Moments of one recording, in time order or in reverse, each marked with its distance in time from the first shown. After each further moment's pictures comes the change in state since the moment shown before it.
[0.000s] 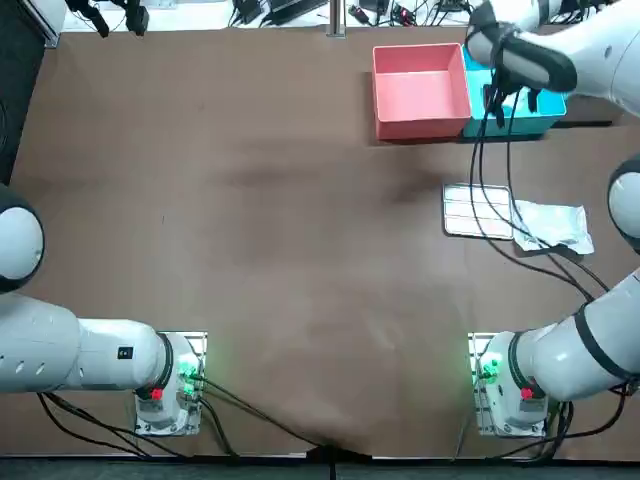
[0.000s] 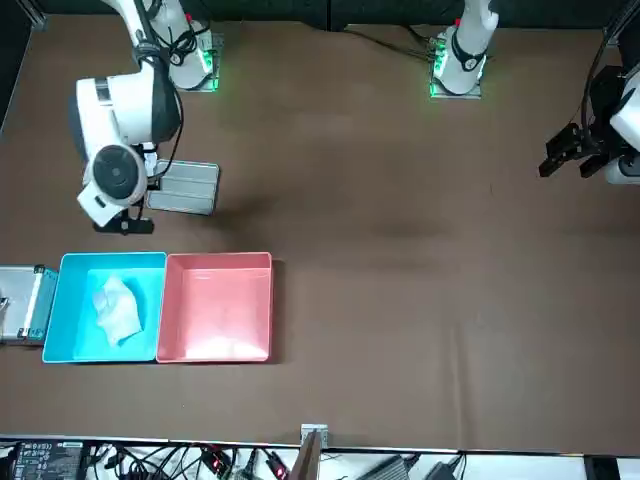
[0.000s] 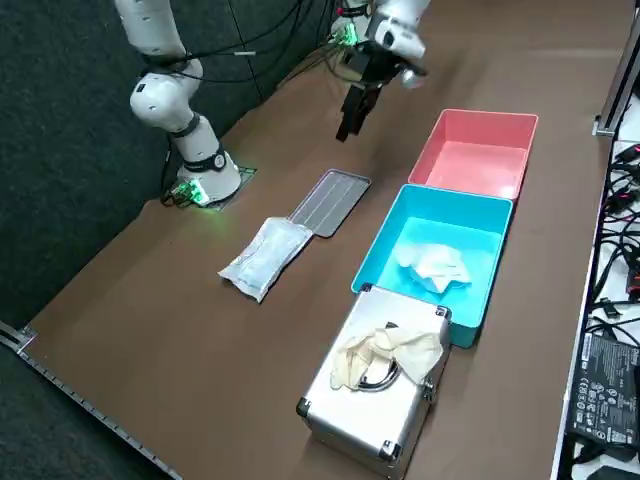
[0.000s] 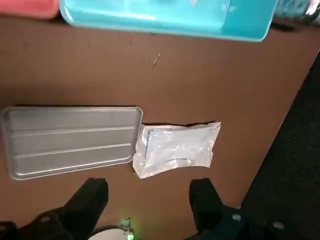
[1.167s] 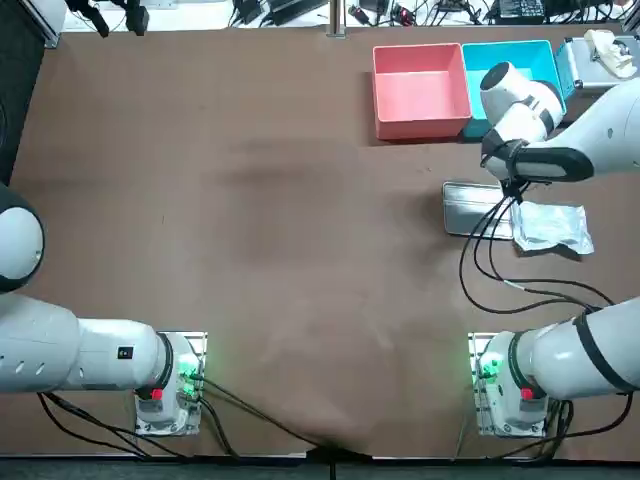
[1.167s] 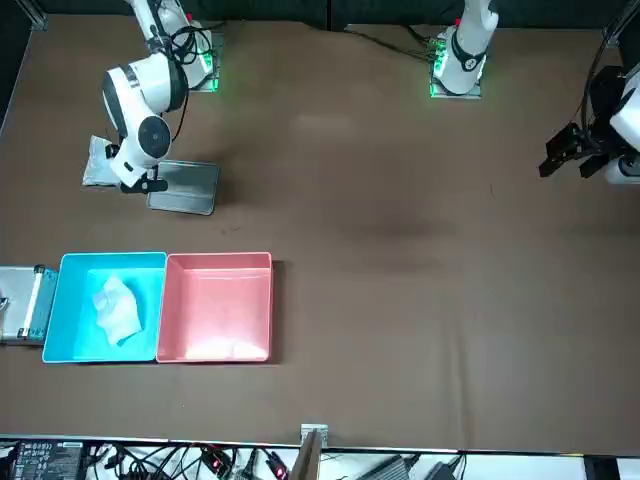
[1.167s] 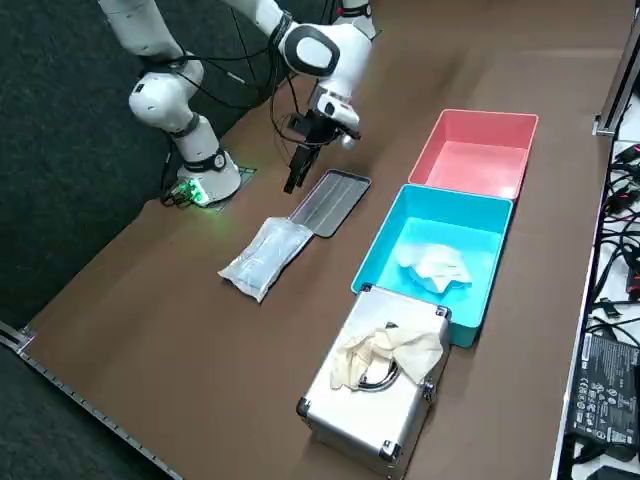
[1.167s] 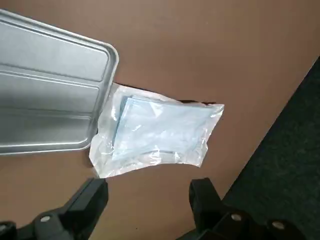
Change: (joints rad) arm -0.041 -0.178 -0.013 -0.591 -0.238 0.326 0.066
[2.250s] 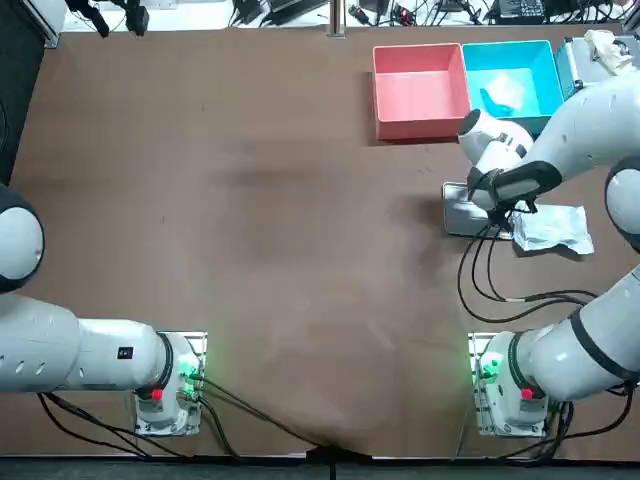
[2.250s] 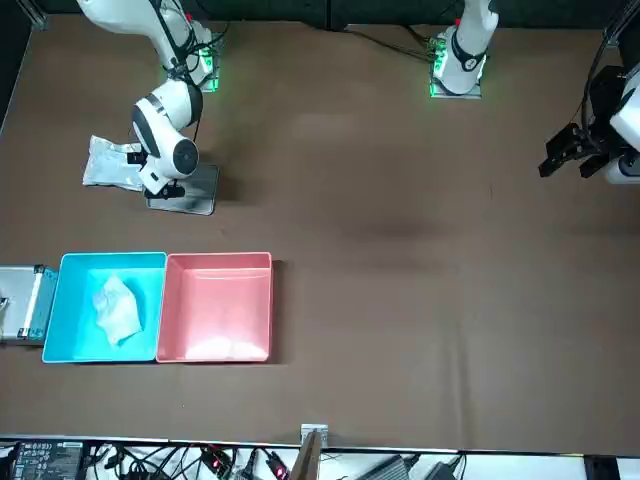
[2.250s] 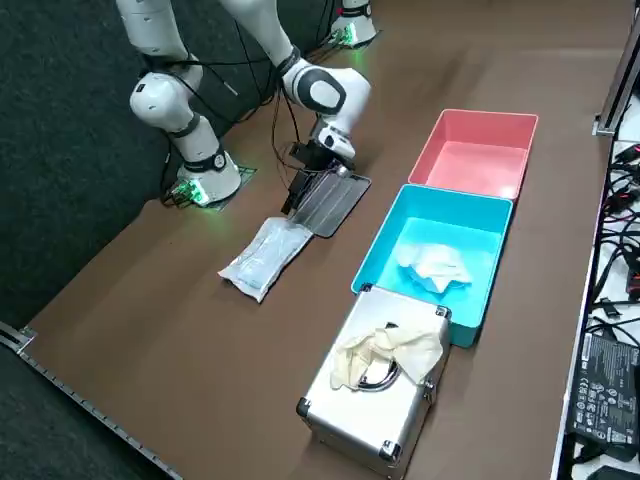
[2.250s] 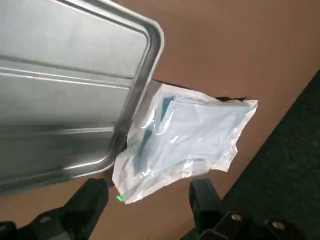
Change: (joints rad) arm 0.036 0.212 0.005 -0.036 -0.071 0.089 0.208
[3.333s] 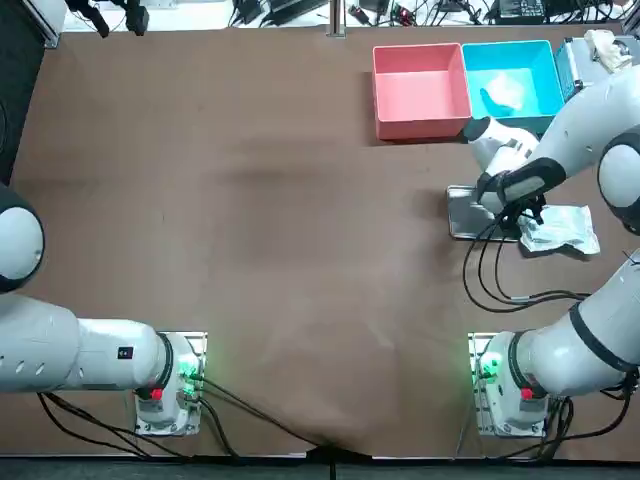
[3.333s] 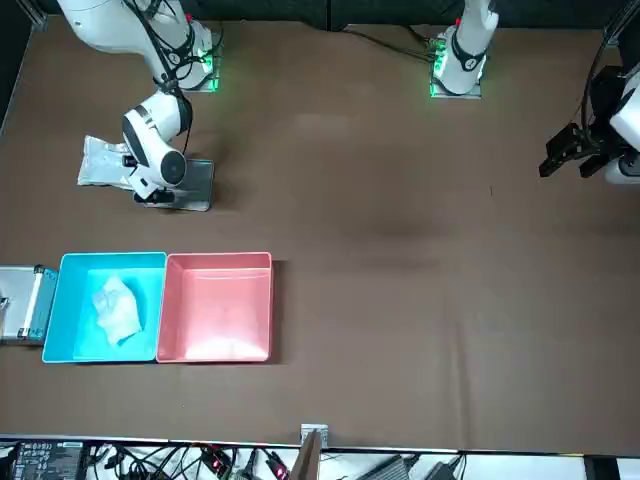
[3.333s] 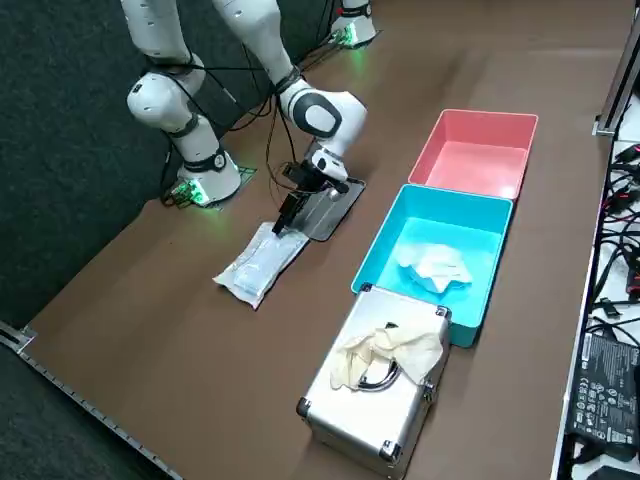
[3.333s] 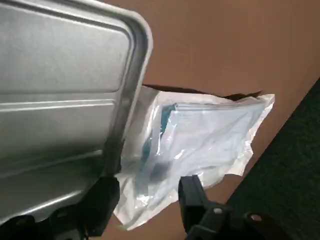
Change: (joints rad) arm -0.099 0.076 -0.008 0.004 -0.059 0.057 0.036
